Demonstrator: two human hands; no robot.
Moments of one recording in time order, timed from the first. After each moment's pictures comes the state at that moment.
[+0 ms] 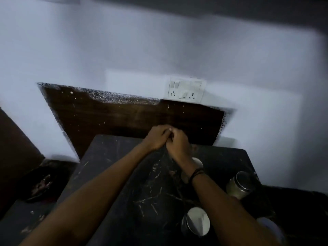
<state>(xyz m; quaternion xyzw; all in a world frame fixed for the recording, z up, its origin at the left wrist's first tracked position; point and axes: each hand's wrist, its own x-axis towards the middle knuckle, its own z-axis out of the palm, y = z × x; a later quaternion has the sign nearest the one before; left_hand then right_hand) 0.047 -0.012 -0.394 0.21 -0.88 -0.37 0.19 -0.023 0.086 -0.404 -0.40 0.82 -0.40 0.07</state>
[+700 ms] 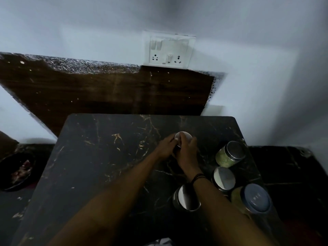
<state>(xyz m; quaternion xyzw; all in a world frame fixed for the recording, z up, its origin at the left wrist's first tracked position) 0.002 0.067 -0.526 0.23 -0.76 -0.60 0.01 -0.061 0.170 -0.552 -0.28 0.89 -0.34 0.08</state>
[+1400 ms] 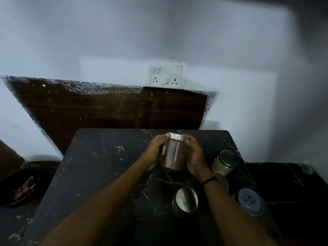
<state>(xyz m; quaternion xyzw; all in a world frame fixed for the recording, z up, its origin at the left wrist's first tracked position) 0.055 0.067 -0.465 0.25 -0.54 -0.79 0.11 -0.056 0.196 -0.480 -0.15 0.52 -0.76 0.35</state>
